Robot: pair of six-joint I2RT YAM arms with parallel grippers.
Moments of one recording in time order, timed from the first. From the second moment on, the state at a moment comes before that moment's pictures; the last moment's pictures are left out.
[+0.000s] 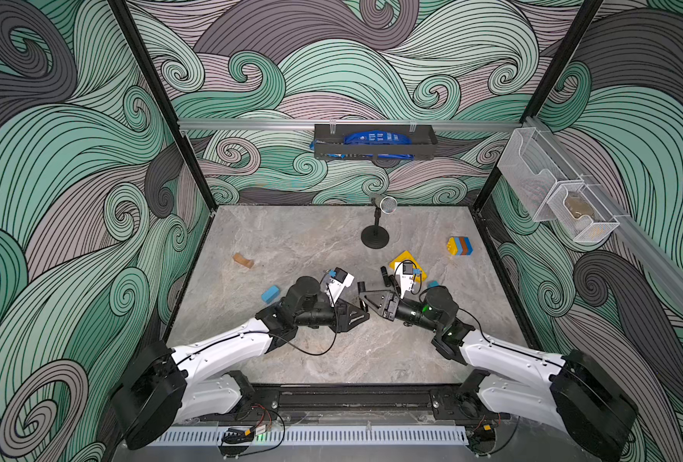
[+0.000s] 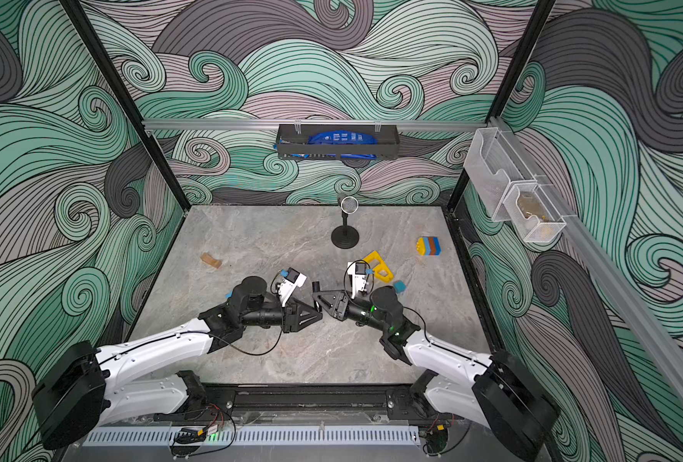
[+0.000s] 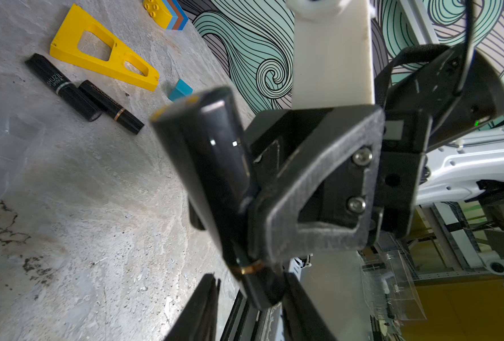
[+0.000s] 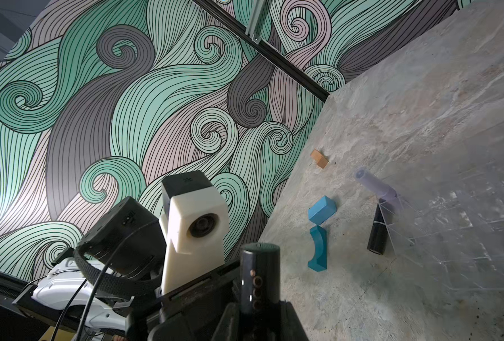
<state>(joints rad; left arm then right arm) -0.80 1.19 0.58 0.23 0.56 -0.60 0.70 1.13 0.35 0.73 -0.46 0.99</state>
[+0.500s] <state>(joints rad) -0.80 1.22 0.61 0.23 0.53 -0.61 0.73 1.16 0.35 0.76 -0.40 1.01</state>
